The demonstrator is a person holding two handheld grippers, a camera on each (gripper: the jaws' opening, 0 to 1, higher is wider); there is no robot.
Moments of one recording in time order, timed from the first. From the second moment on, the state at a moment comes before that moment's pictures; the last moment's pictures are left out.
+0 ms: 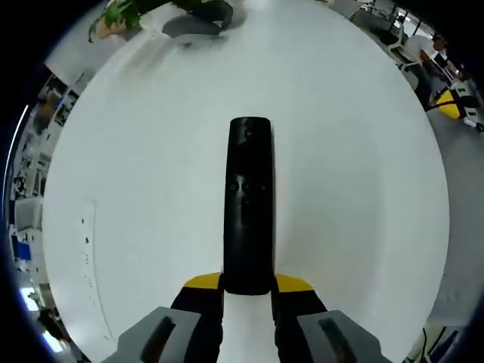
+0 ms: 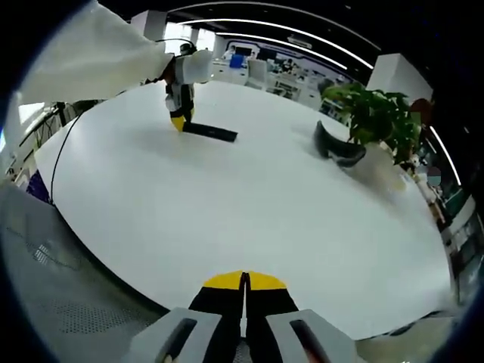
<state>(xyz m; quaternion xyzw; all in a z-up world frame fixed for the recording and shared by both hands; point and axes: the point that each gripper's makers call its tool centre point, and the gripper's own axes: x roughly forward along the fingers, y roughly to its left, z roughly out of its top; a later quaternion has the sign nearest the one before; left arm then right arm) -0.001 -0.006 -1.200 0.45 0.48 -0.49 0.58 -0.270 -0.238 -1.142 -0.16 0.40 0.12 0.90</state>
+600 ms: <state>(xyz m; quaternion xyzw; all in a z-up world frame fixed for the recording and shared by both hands) -0.049 -0.010 -1.201 0.44 0.48 -0.50 0.58 -0.270 -0.237 -1.142 -0.16 0.40 0.12 0.90</state>
